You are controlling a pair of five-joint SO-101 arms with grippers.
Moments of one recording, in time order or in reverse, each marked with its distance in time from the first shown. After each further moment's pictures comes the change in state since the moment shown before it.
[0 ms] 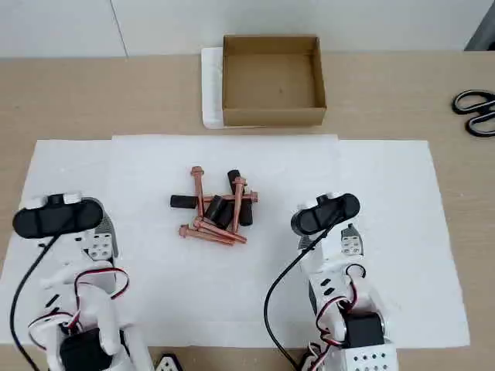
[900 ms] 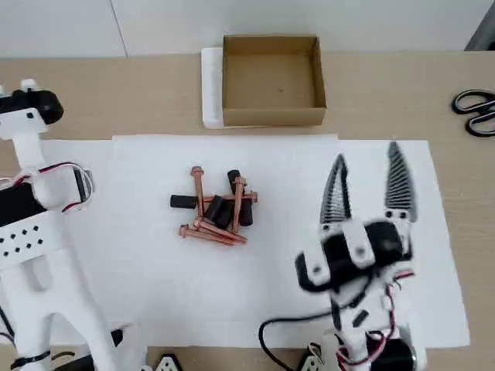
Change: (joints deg) left arm -0.9 72.8 -55.3 16.3 5.6; right arm 0.0 -0.2 -27.0 -28.5 19.9
